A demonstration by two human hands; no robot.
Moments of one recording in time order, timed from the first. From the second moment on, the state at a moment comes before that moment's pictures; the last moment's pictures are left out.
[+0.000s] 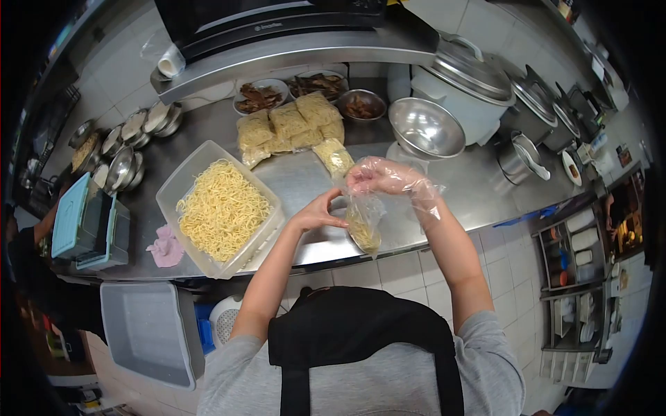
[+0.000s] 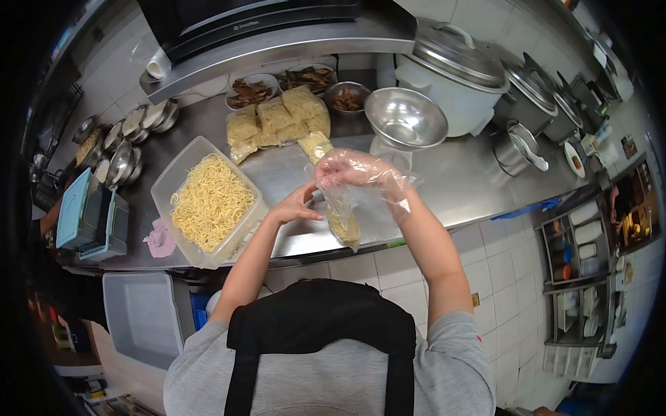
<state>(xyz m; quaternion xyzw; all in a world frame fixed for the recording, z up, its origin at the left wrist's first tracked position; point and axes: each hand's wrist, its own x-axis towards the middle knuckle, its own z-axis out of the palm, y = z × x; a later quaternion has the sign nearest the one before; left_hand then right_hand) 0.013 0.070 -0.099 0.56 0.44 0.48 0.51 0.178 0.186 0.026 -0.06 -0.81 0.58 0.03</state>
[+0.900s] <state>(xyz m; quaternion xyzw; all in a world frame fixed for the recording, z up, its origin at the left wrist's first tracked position) 0.066 0.026 -0.126 0.49 0.61 0.56 0.27 0.187 0.116 -0.035 -0.20 -0.67 0.67 0.26</state>
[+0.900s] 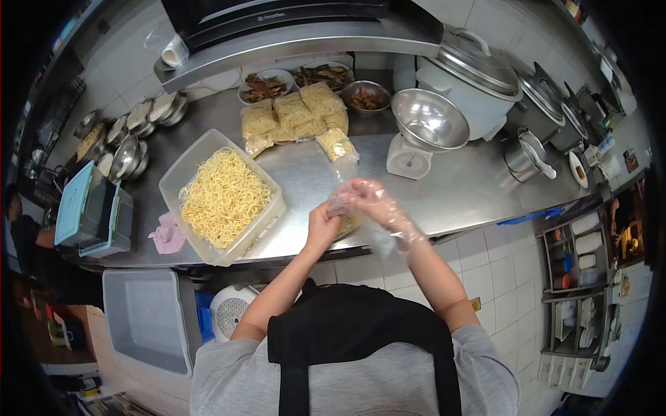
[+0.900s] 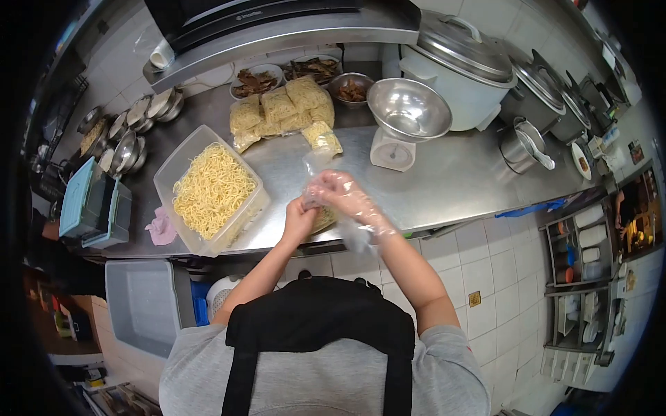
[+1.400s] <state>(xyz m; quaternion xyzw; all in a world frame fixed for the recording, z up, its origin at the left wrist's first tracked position) 0.028 0.019 -0.128 0.46 0.66 0.55 0.22 0.166 0.163 -0.099 -0.27 -0.77 0.55 0.16</state>
